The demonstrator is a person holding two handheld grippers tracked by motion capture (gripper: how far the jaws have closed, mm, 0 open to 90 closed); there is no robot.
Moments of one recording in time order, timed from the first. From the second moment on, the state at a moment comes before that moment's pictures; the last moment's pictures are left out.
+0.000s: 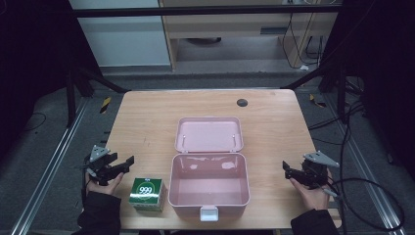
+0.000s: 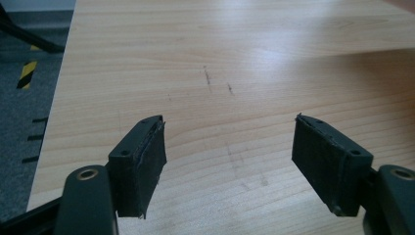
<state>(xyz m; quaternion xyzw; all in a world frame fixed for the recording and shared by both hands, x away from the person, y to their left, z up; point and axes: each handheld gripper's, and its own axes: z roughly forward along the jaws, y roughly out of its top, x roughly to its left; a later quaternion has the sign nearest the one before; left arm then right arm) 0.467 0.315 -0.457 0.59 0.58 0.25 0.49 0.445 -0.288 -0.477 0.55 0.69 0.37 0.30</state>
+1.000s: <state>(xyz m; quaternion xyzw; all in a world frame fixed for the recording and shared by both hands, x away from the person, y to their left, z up) 0.441 0.300 -0.384 0.70 0.42 0.15 0.55 0.443 -0.282 -0.473 0.51 0.71 0.37 0.32</state>
